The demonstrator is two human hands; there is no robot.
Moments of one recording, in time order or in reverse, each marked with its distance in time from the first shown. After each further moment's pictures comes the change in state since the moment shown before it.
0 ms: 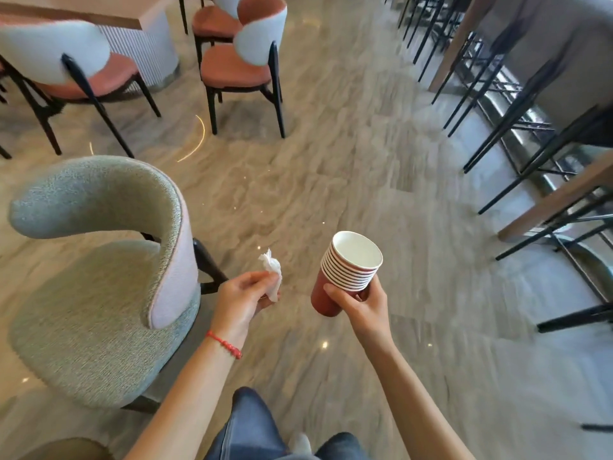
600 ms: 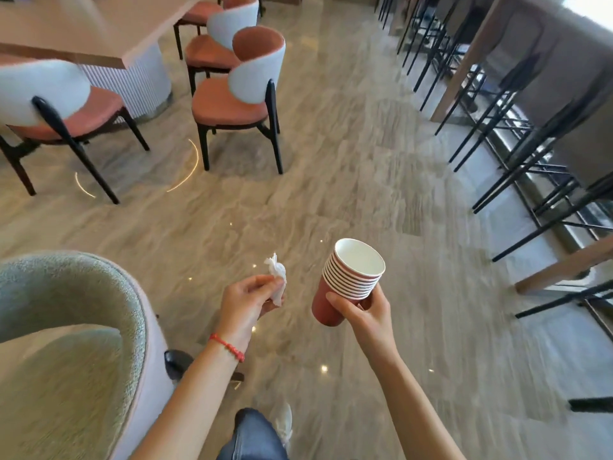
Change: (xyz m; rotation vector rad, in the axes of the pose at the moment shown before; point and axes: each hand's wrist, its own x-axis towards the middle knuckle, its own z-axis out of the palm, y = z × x) left_hand 0.264 0.091 0.068 0.004 -0.034 0.008; right_hand 0.268 -0.027 0.060 -0.036 -0.016 -0.020
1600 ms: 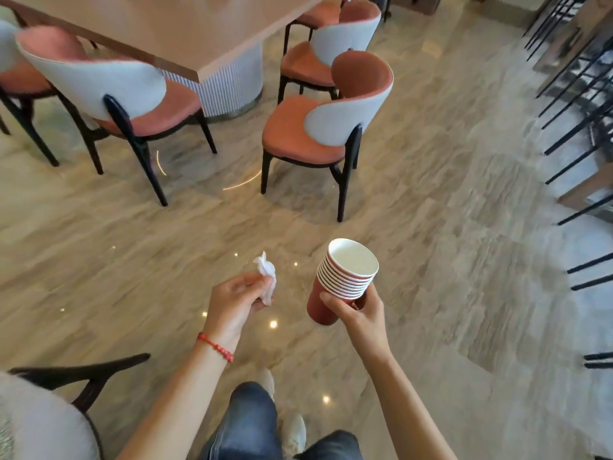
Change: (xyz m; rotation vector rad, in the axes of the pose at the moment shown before) left_hand 0.409 0.077 0.033 -0.137 0.357 0.071; right_hand 0.477 0.040 0.135 -0.105 -0.408 0.045
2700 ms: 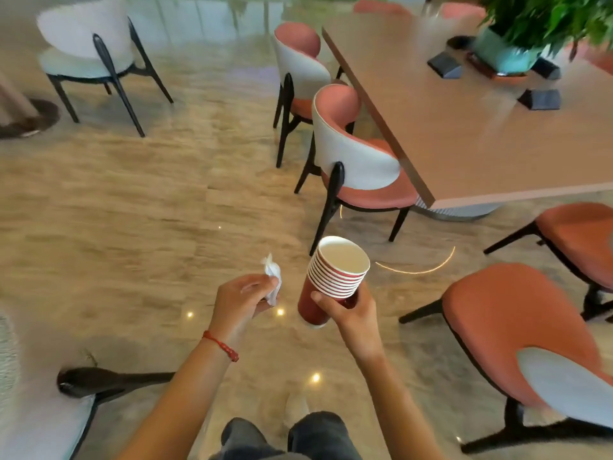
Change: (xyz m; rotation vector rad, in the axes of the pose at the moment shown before) left_hand 0.312 0.176 -0.169 -0.297 0.821 0.118; right_hand 0.386 -0.105 0.388 -0.158 -0.939 -0.159
